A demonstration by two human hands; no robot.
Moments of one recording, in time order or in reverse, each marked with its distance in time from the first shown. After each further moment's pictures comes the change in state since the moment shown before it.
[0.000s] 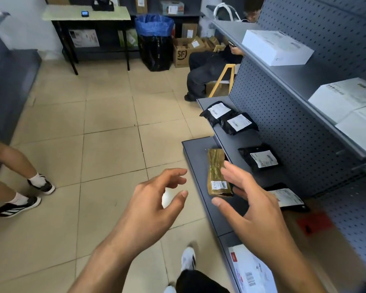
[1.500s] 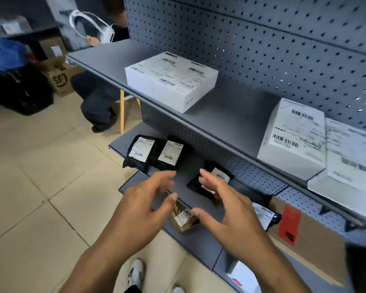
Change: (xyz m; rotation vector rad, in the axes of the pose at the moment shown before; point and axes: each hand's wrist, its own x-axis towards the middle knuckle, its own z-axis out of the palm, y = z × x) left_hand 0.394 0.033 0.082 0.017 -0.502 0.334; right_hand 0.244 0.092 -0.066 -0.088 0.330 0.395
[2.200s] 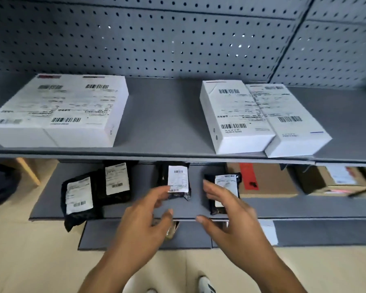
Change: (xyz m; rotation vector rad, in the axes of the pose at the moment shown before) left_hand 0.119 -0.039 0.036 -0.008 -0.498 0.233; right_hand -0.006 0.012 0.039 -0.038 0.495 0.429
